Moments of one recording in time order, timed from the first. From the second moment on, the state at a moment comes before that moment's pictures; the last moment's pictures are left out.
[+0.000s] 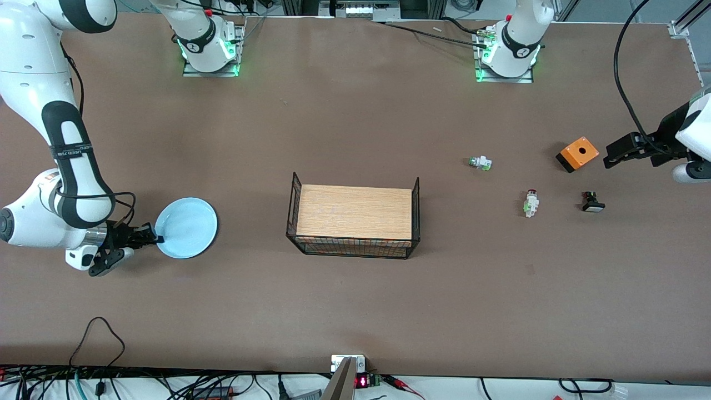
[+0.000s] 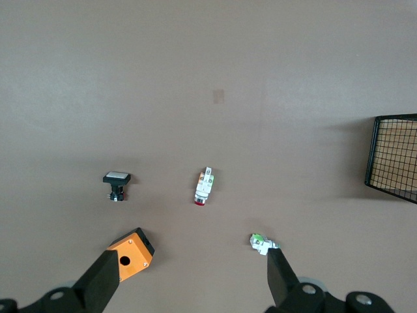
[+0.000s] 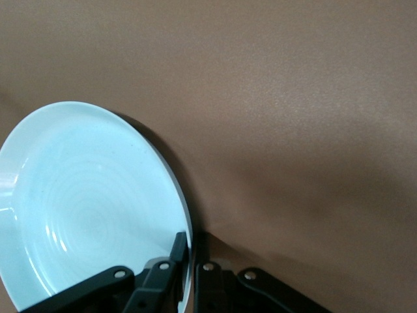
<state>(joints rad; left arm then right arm) -0.04 0.08 0.07 -1.57 -0.03 1.64 -0.03 -0.23 0.82 0.05 -1.50 0.33 2.12 -0.83</state>
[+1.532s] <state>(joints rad) -0.04 0.08 0.07 -1.57 -0.03 1.64 -0.03 -0.04 0.67 0.10 -1.05 0.20 1.57 -0.16</state>
